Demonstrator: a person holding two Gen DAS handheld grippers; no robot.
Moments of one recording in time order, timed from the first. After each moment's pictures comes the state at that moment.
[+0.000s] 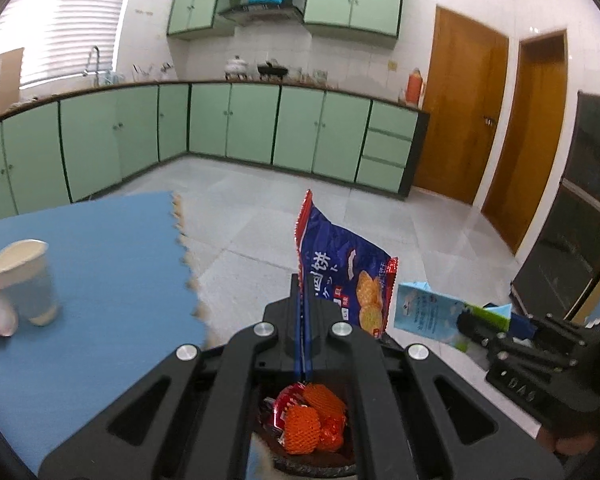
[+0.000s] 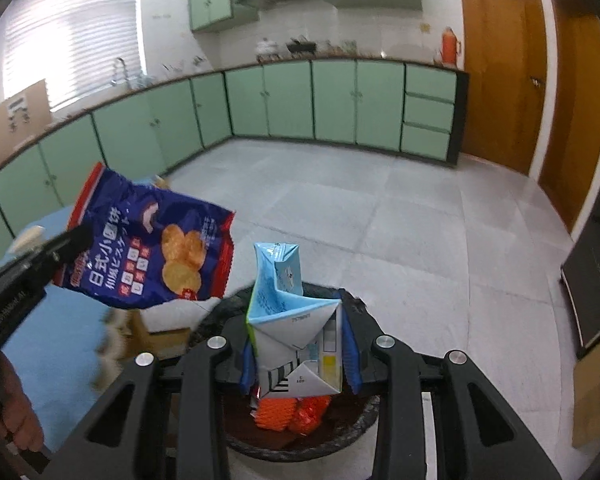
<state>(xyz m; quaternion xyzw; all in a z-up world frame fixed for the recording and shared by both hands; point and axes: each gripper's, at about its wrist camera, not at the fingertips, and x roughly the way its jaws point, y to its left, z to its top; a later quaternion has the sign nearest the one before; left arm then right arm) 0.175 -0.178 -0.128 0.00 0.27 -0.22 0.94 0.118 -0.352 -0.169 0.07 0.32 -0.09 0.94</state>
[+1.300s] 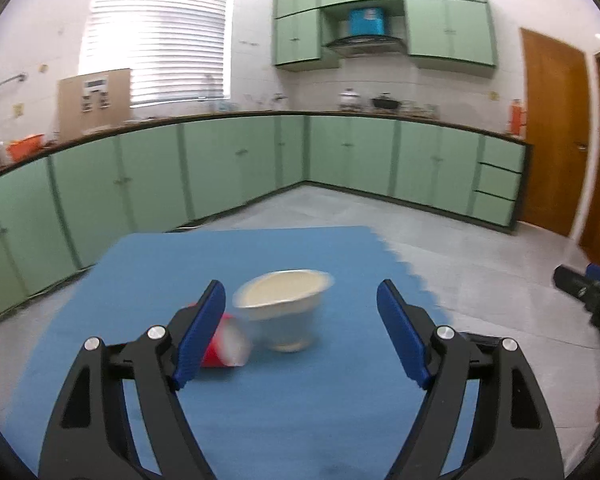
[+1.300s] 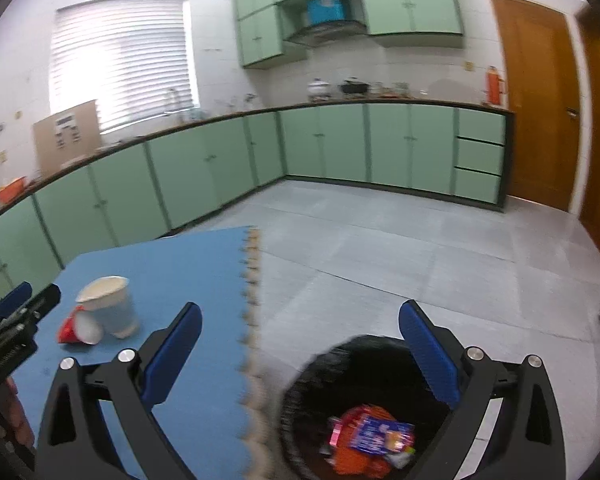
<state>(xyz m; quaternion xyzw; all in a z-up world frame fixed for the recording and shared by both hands) 0.156 0.042 -0.072 0.01 0.21 0.00 0.98 0.150 -0.225 -0.109 0.06 0.24 0.00 0.97</state>
